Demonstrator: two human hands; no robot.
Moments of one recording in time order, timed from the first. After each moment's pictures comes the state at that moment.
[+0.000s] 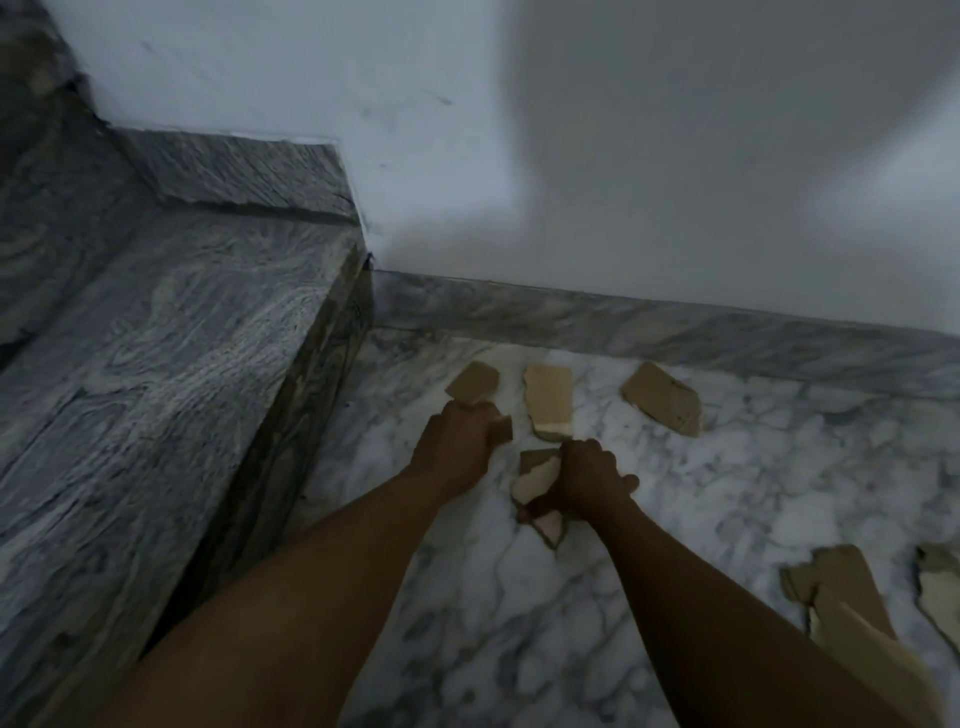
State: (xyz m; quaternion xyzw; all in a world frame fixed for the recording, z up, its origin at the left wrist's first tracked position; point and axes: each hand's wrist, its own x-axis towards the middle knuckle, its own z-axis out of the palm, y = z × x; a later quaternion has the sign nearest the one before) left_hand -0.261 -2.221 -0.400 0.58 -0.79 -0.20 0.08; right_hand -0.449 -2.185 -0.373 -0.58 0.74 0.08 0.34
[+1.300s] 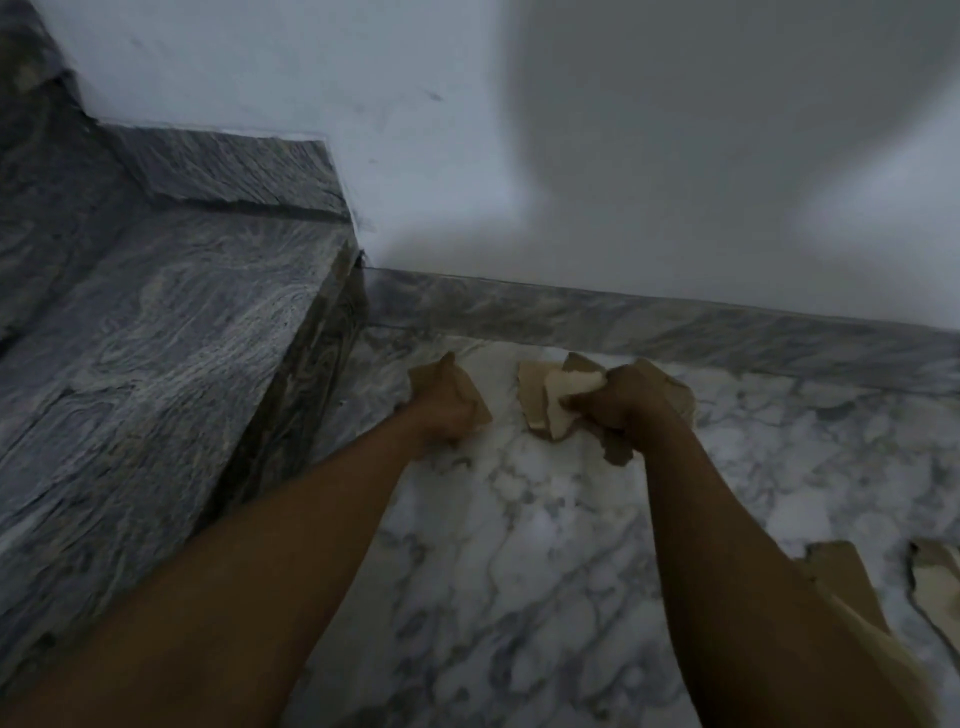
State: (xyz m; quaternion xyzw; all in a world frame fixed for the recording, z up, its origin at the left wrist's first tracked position) left_hand -0.262 -2.261 -0.363 0.72 -0.55 -0.42 0.10; right_hand -0.486 -2.243 -0.317 -0.44 0.75 -0.18 0.46
